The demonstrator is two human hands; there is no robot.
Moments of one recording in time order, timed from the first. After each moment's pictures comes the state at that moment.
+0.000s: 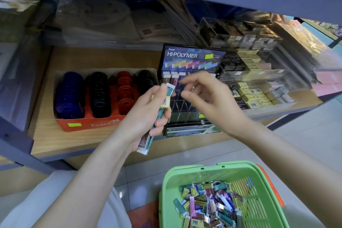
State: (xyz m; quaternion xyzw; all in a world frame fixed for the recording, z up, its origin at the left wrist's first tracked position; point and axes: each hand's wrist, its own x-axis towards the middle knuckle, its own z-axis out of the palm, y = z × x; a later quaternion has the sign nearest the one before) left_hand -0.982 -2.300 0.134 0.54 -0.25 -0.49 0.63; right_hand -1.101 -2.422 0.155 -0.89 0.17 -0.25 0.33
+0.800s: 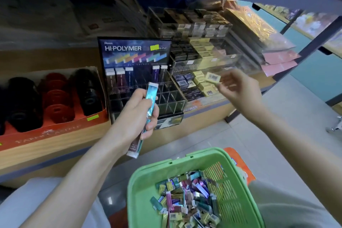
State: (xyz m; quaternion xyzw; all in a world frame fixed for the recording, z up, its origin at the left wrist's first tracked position) left_hand -1.040 -2.367 0.121 0.59 -0.29 -0.49 0.57; right_hand -1.239 -2.526 0.152 -0.84 0.41 -0.29 0.18
